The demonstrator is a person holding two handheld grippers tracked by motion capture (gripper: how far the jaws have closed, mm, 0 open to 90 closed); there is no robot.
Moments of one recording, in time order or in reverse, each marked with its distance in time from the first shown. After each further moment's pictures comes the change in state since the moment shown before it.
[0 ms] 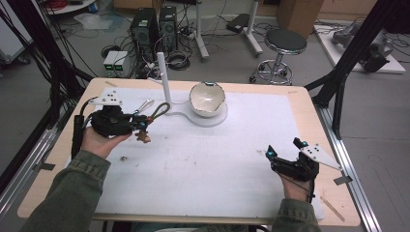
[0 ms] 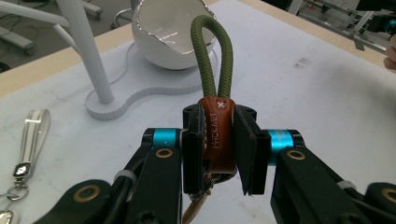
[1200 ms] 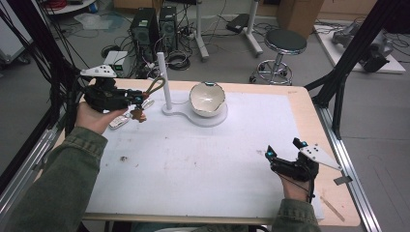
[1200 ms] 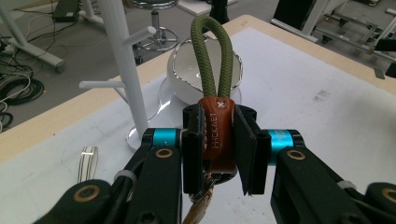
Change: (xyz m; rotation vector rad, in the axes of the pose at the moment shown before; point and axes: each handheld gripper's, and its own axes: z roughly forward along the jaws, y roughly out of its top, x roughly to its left) left arm 0.023 0.055 -0.012 -0.026 0.067 0.015; right arm 0.001 0.000 0.000 0.007 0.001 -0.004
